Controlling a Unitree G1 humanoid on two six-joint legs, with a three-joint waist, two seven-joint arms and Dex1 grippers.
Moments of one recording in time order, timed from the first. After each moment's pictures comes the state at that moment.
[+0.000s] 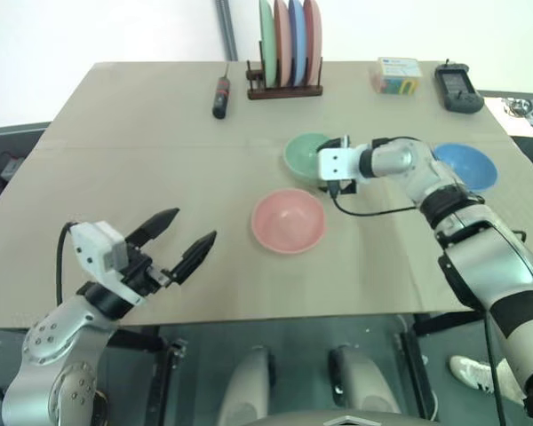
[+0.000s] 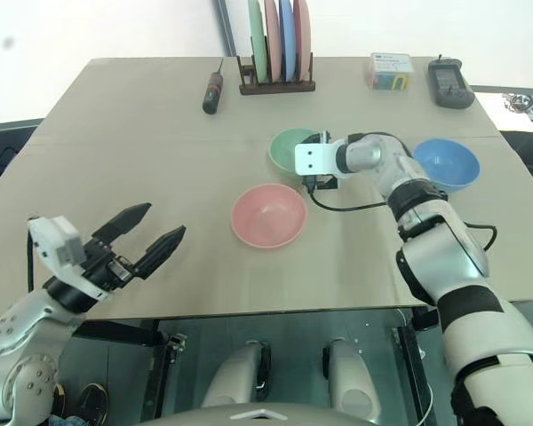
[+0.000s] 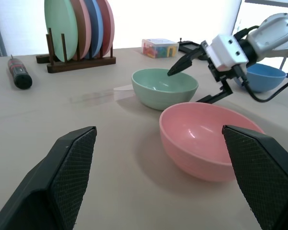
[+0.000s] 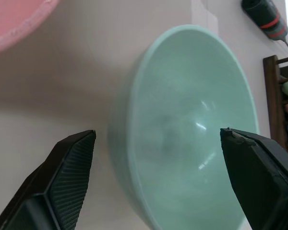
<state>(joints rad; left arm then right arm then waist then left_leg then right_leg) 0.27 0.46 0.47 -0.61 -0.66 0.33 -0.71 -1.25 -0.33 0.48 1.17 -0.42 -0.46 0.75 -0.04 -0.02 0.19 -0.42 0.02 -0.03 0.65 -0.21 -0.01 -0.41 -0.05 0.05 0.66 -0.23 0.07</state>
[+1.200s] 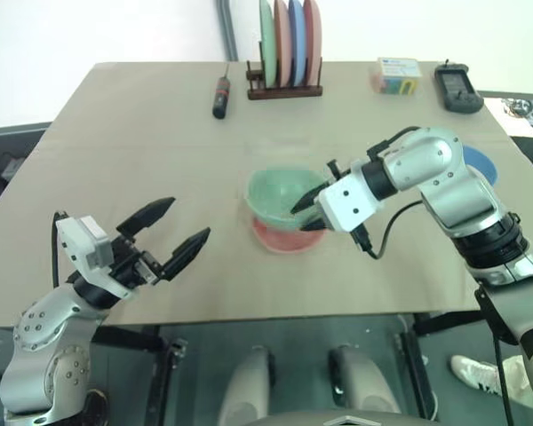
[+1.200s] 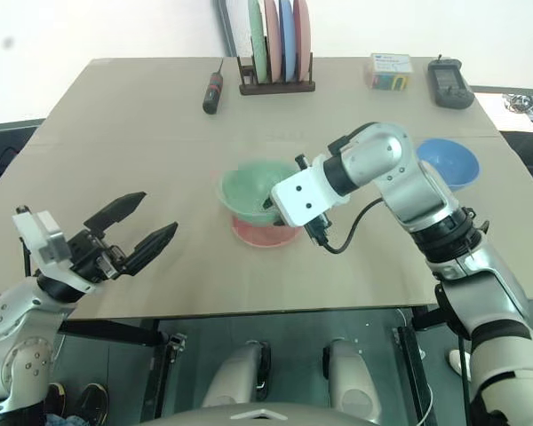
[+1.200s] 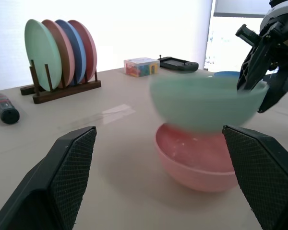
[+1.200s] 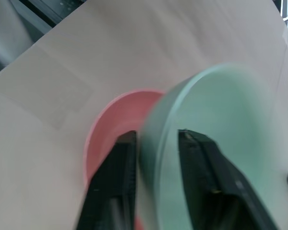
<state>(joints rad) 0.16 0.55 0.43 -0.41 -0.68 0.17 -0.88 -0.97 -0.55 0.43 -0.05 -0.04 0.01 1.41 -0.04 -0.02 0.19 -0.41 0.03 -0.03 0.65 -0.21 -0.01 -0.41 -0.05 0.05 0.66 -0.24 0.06</state>
